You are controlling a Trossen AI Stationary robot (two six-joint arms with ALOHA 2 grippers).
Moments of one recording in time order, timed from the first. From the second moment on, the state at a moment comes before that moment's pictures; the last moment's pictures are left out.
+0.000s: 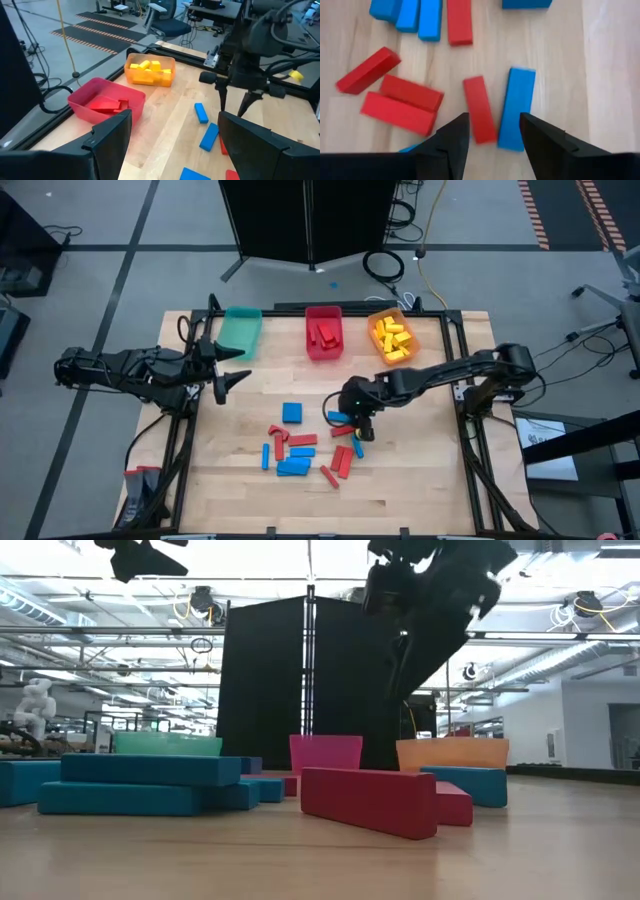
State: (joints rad) left arm -0.17 0.61 0.78 -0.50 -0.48 -0.28; right arm 0.09 1.64 1.10 -0.49 -0.07 0.11
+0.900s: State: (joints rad) left arm -0.17 0.62 0.78 -0.54 -0.51 -0.33; right arm 0.13 1.86 1.10 -0.32 -0.11 0.07
